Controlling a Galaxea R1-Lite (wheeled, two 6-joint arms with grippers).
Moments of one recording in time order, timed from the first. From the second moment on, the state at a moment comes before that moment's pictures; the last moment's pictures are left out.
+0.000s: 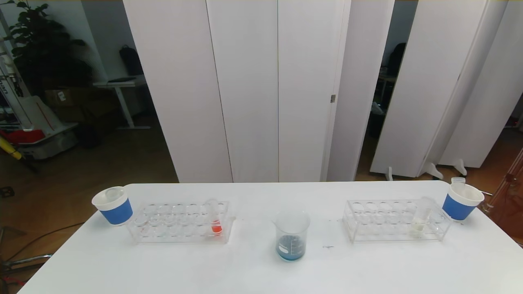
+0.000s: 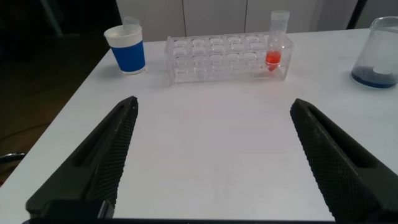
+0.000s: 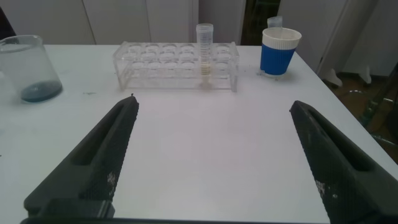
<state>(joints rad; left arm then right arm) 0.00 0.00 0.00 0.01 -0.01 0.04 0.00 0.00 0.00 0.00 -0.01 0.03</state>
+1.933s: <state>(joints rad) 0.00 0.03 -0.25 0.13 0.00 0.03 0.00 0.00 0.00 0.00 -0.01 0.03</state>
